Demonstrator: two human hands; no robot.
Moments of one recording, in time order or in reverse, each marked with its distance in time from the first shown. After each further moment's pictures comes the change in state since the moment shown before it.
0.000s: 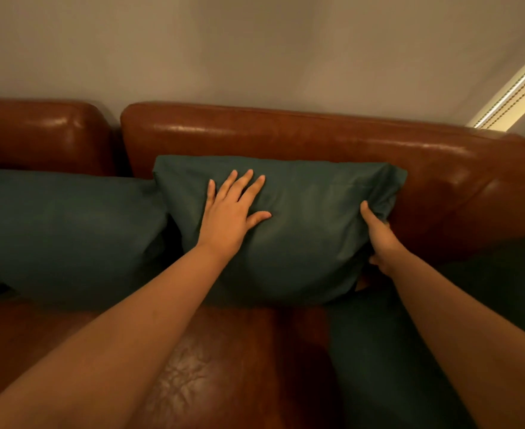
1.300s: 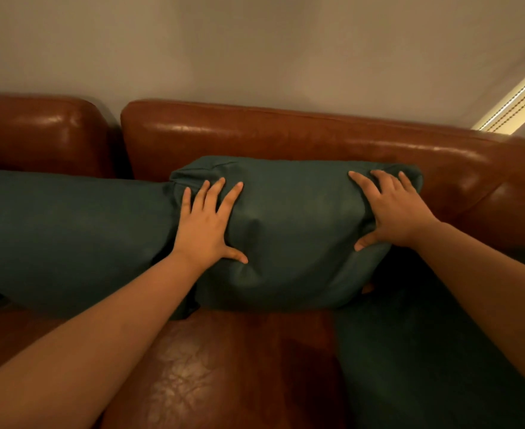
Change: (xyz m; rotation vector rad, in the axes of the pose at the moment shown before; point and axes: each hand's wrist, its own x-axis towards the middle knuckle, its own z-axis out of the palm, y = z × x) left_hand -0.014 -0.058 0.004 0.192 -0.192 0.000; right_hand -0.002 -0.062 -0.011 -1.676 0.037 -0.849
